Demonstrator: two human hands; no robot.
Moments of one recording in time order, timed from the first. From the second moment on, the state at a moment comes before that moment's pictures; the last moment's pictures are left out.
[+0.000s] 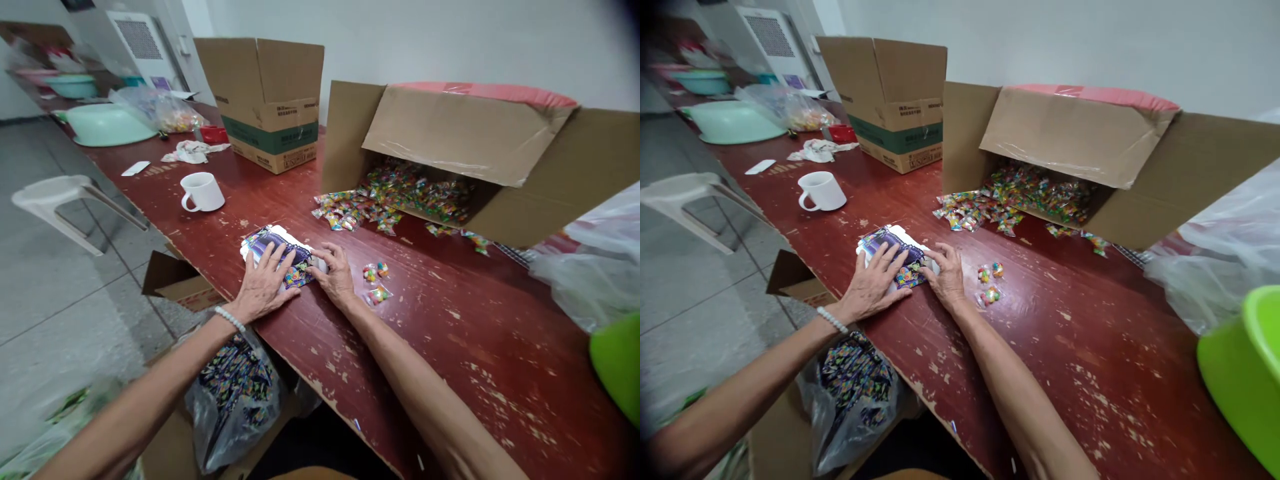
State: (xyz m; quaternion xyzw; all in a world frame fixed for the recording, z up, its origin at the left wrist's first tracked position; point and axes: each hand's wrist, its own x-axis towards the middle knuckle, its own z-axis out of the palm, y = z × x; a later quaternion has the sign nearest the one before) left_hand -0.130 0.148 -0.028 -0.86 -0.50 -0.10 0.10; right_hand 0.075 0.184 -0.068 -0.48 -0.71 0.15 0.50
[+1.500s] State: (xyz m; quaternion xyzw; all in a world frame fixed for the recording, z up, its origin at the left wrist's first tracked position) left_hand -0.105 0.128 -0.029 -0.78 -0.57 -0.22 0.13; right_hand 0.070 0.151 -0.061 -0.62 -0.66 0.16 0.39
